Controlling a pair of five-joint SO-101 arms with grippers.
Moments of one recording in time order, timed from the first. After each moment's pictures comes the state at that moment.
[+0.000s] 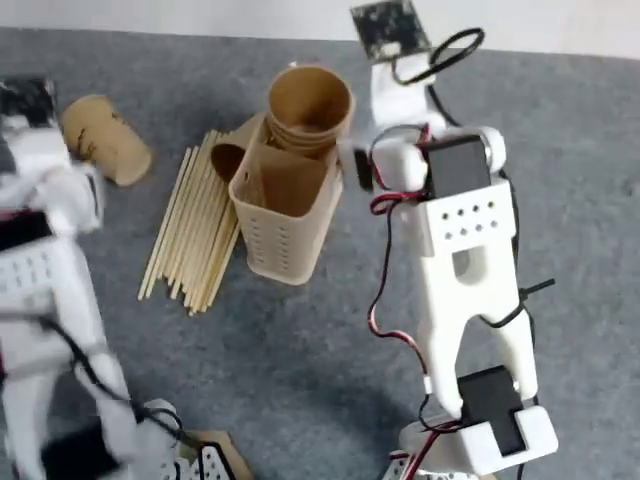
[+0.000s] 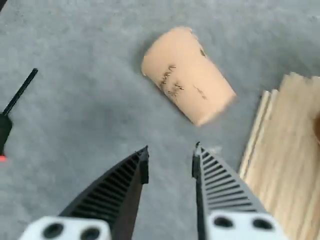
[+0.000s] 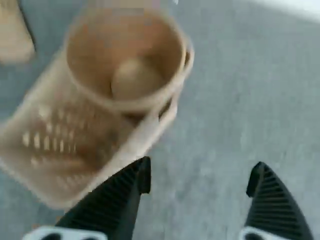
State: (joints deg) left arm -28.4 -21.9 23.4 52.0 -7.2; right arm -24.2 -4.0 -26.8 94.2 5.0
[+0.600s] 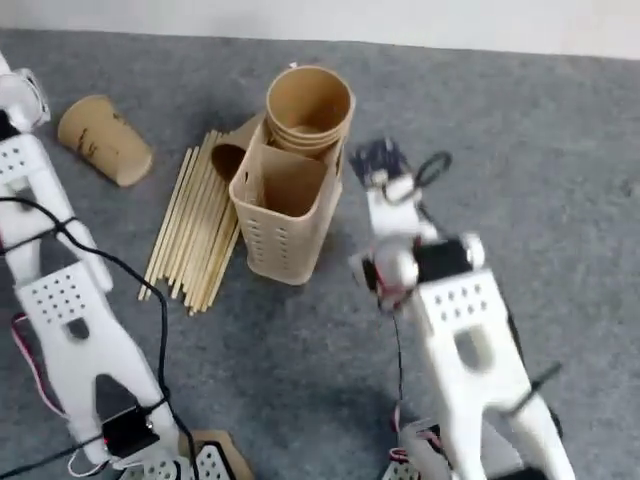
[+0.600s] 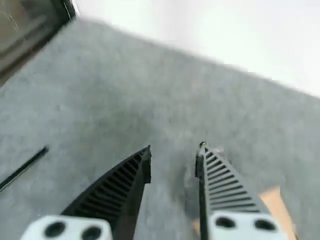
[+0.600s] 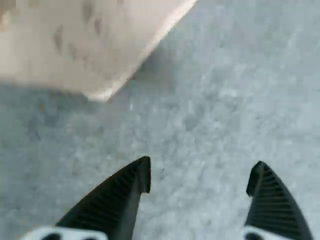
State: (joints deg) left arm -33.9 66.1 -84.4 58.5 2.4; right arm -24.2 -37.2 41.8 68.6 9.7
